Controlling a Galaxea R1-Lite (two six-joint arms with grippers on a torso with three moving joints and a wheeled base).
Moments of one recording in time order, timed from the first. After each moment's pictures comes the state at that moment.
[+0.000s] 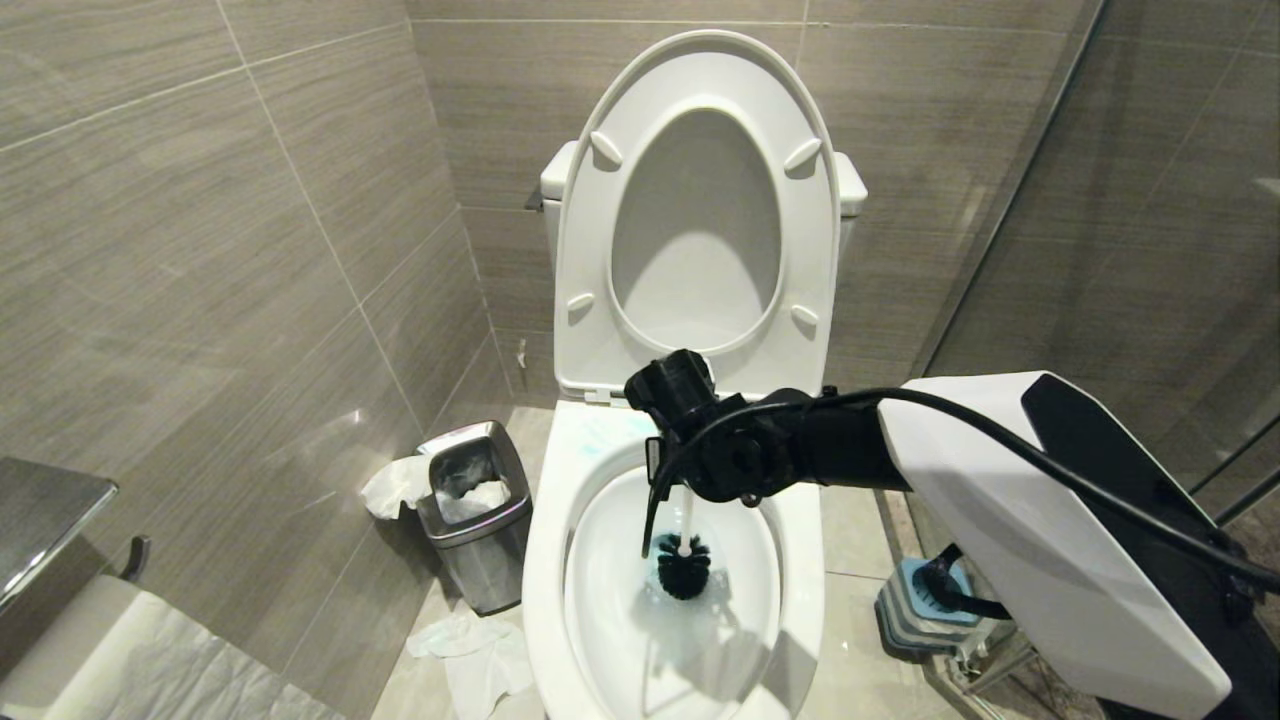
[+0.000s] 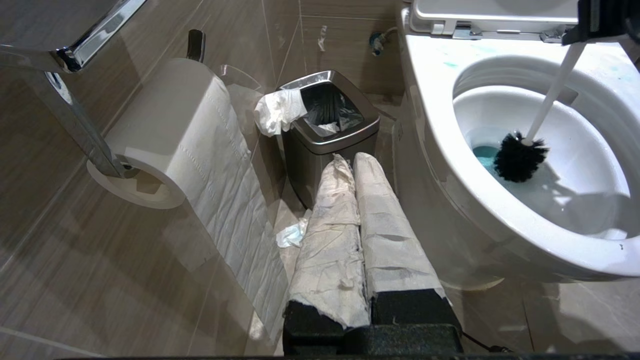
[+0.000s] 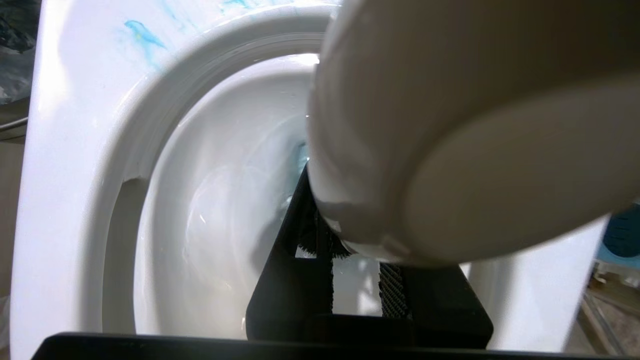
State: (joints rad) left arm 0.00 0.00 0.00 0.01 -0.01 0.00; right arm 0.70 2.48 -1.97 0.25 -0.51 0.43
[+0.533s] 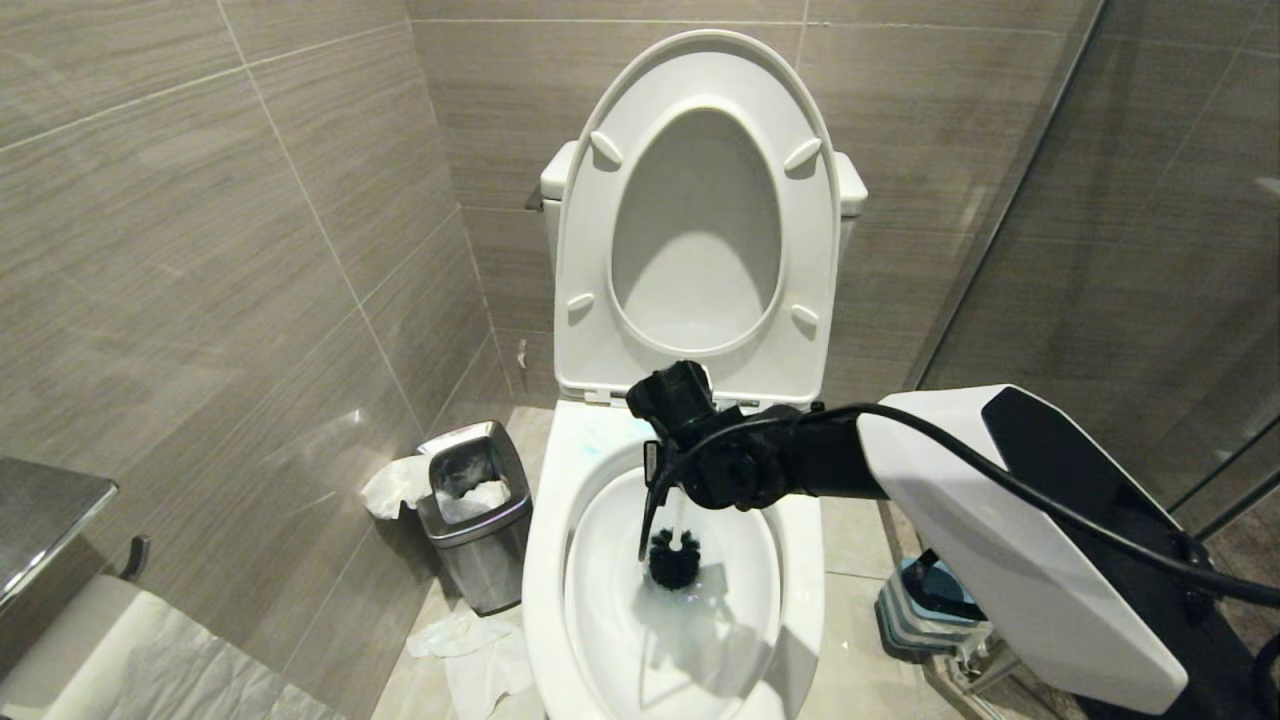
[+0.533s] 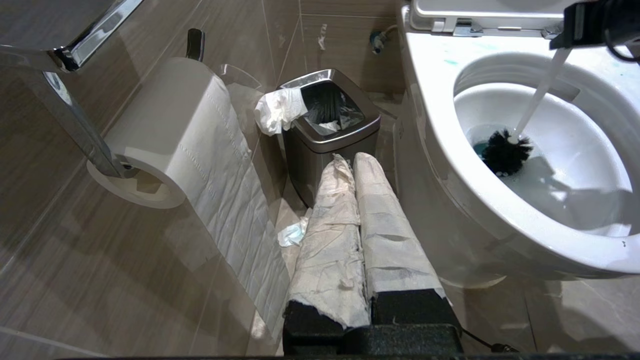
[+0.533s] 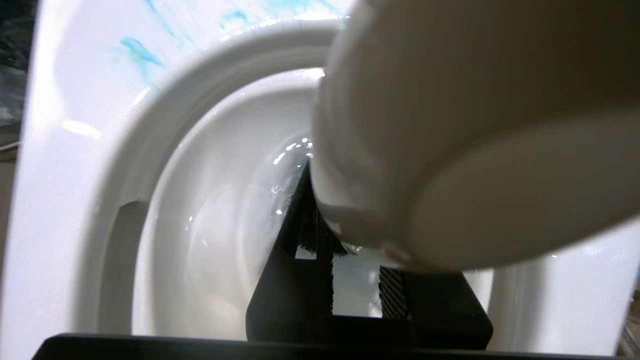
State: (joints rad) left arm 0.00 0.00 0.00 0.01 -0.01 0.01; right arm 0.69 2.51 -1.97 0.17 -0.50 0.42
